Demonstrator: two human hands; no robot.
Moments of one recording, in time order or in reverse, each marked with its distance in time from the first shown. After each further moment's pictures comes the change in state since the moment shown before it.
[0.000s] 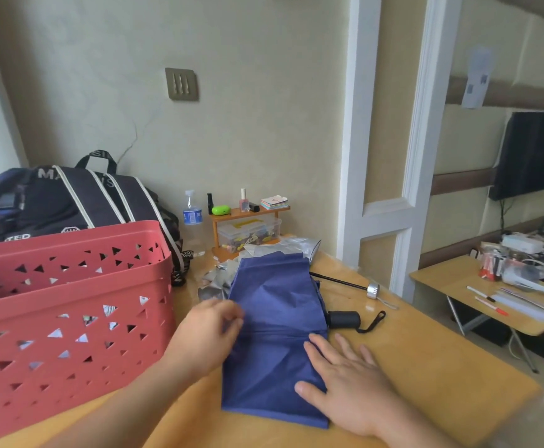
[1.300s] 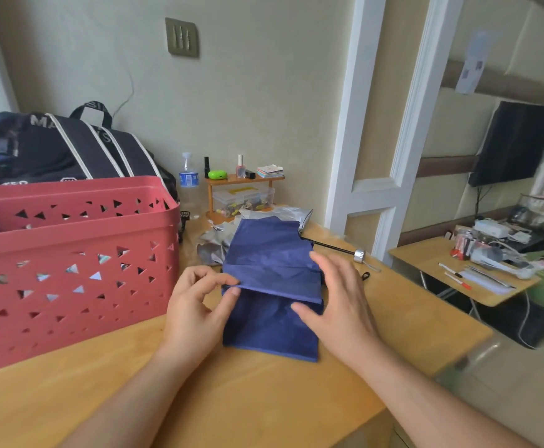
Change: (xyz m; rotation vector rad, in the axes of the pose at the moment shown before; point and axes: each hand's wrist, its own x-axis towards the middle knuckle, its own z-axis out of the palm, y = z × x) left_hand -0.073 0.005 0.012 -0.448 0.452 0.087; right_hand -0.025 -0.024 -0.005 0.416 0.883 -0.189
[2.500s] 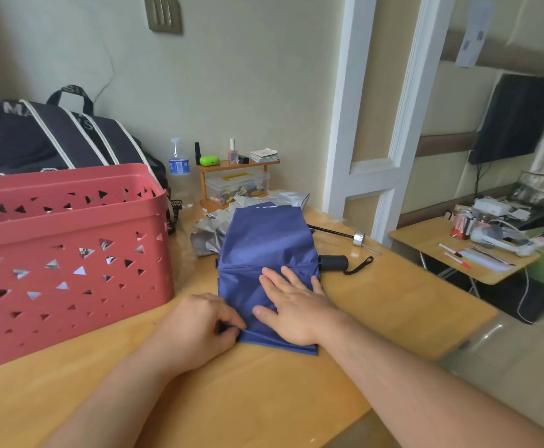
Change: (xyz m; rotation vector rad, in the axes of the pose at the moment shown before) left_hand 0.000 -0.017 -0.011 0.311 -0.647 0.198; right_hand 0.026 -0.011 0.055 -0.346 -0.888 0.122
